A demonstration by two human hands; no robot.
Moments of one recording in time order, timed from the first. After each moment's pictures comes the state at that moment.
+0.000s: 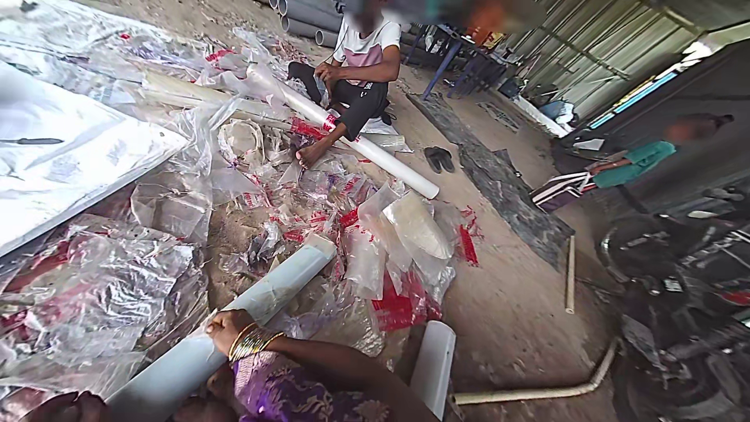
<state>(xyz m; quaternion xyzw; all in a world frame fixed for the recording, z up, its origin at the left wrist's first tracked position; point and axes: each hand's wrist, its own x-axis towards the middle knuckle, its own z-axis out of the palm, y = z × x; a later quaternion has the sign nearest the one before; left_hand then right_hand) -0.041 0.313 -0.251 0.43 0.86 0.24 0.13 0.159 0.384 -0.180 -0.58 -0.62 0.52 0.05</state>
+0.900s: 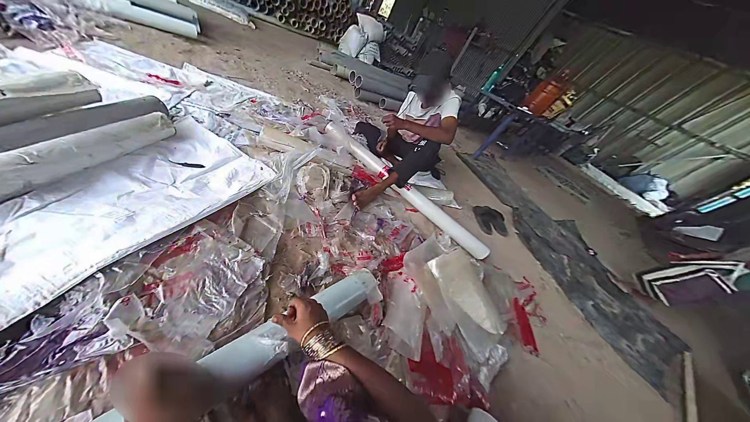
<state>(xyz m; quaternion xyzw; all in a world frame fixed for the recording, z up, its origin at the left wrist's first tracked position) -0.035 0.308 -0.247 0.39 0.83 0.37 0.16 0.177 0.413 -0.140 -0.61 -0.71 0.35 -0.01</state>
